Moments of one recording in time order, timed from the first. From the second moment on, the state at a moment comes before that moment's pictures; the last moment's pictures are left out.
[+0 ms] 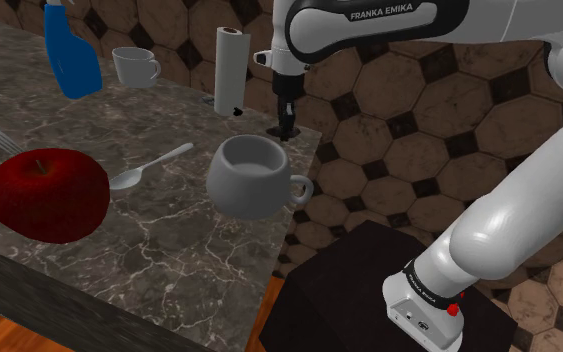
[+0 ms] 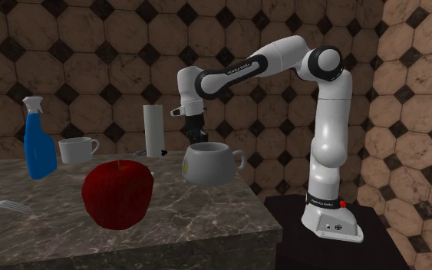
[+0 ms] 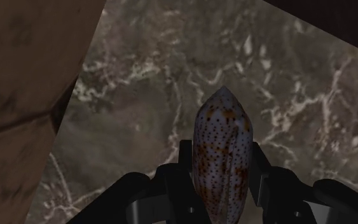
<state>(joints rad) 0.04 -0.03 0.31 -1.99 -0.04 1.83 -0.66</state>
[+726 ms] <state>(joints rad) 0.04 -0.04 0.31 -1.92 -0.03 1.74 -0.66</state>
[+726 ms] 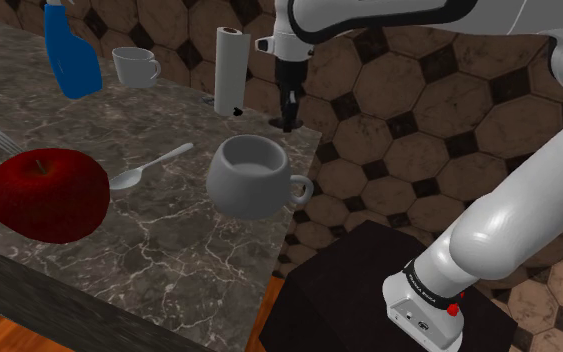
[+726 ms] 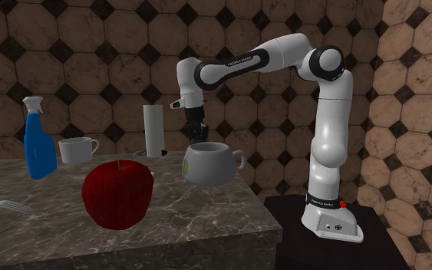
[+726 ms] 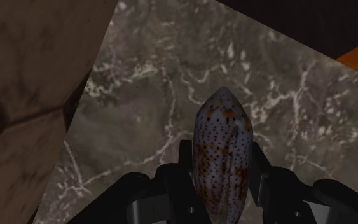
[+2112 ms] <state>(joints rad) 0.04 -0.02 0.31 -1.61 -0.04 1.45 -0.67</state>
